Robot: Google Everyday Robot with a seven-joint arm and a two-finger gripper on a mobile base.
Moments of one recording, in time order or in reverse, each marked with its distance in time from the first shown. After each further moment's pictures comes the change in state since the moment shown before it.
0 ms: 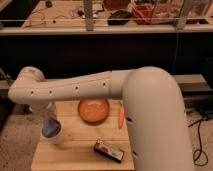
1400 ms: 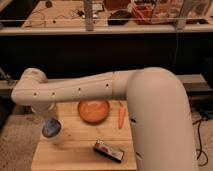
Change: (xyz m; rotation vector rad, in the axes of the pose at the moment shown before) arm -0.002 0.006 0.001 0.006 0.013 0.003
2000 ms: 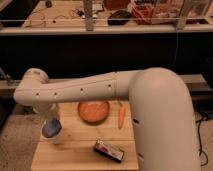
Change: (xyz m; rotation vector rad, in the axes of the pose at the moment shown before) arm -0.001 0.005 0.001 0.005 0.003 0.001
